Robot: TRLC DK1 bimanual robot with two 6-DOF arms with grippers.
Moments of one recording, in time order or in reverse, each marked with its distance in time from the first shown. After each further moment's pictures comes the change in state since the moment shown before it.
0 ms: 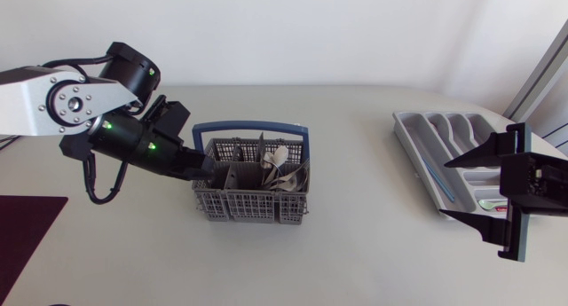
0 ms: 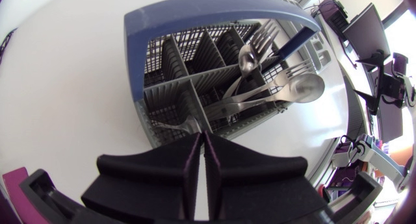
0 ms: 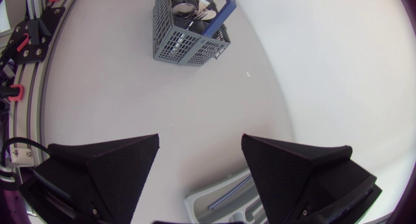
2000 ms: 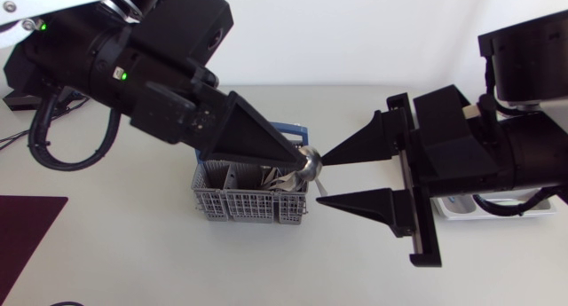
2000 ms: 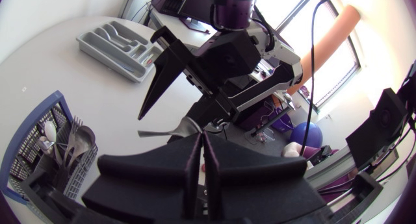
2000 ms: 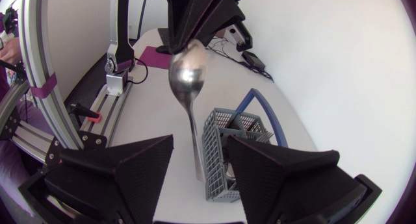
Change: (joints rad) left arm -0.302 -0.070 0.339 -0.234 0.653 0.185; right arm 0.770 0.097 0.126 0.317 -0.097 0.769
